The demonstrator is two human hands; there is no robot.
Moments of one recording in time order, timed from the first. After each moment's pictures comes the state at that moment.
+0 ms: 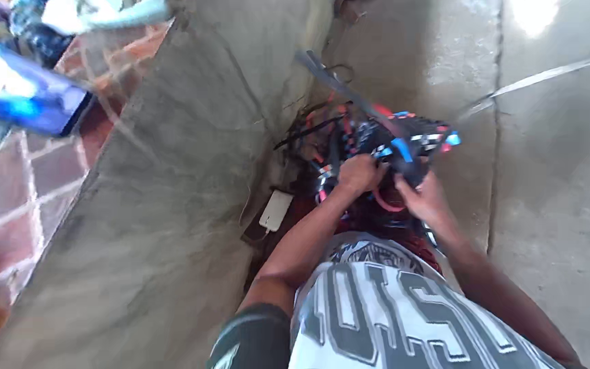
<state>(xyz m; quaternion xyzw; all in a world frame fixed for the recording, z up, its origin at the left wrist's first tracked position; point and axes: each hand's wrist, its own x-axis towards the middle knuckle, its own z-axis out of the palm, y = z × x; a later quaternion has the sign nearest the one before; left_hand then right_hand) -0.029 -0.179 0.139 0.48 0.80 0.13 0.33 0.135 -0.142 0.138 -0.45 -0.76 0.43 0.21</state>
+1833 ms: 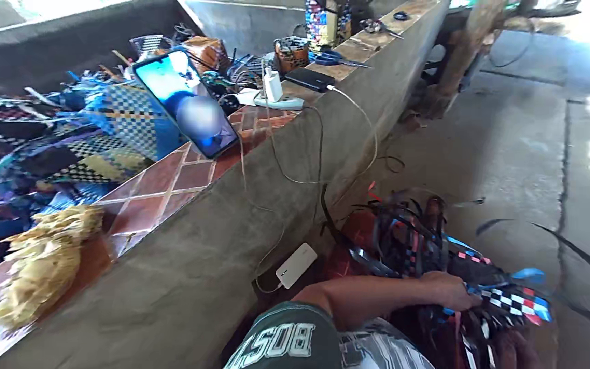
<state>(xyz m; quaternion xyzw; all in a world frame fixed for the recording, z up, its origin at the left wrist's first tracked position) 0.045 -0.112 0.129 0.56 0.67 0.08 0.49 0.249 -0.130 0.034 -0.47 -0.67 0.38 0.42</state>
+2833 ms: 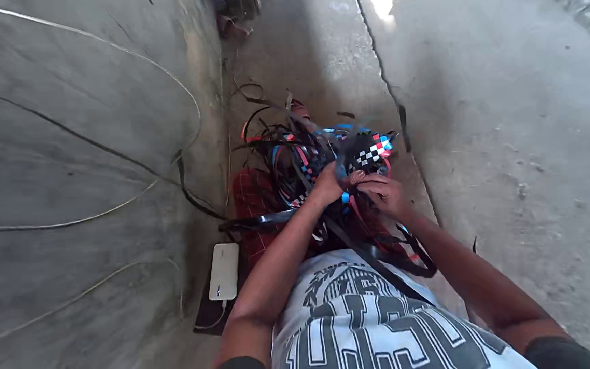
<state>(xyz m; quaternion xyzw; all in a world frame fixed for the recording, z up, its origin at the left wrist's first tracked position) 0.012 -0.128 0.081 0.50 0.61 0.33 0.52 0.217 -0.102 0.043 -0.27 -0.85 0.30 0.34</state>
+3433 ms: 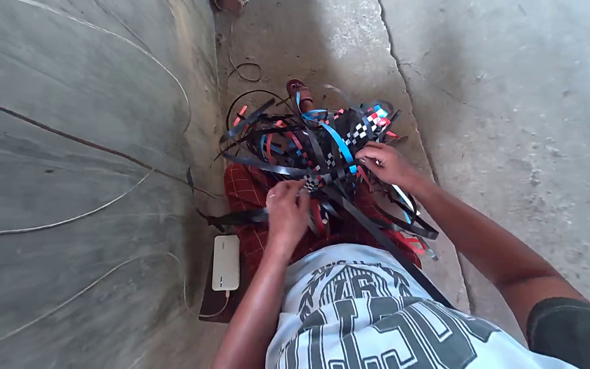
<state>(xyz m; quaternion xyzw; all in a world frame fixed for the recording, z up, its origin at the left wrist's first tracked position) -0.033 -0.221 0.094 0.51 0.77 0.26 0.28 0.204 -0.042 0.044 -0.28 -0.87 0.33 0.22</state>
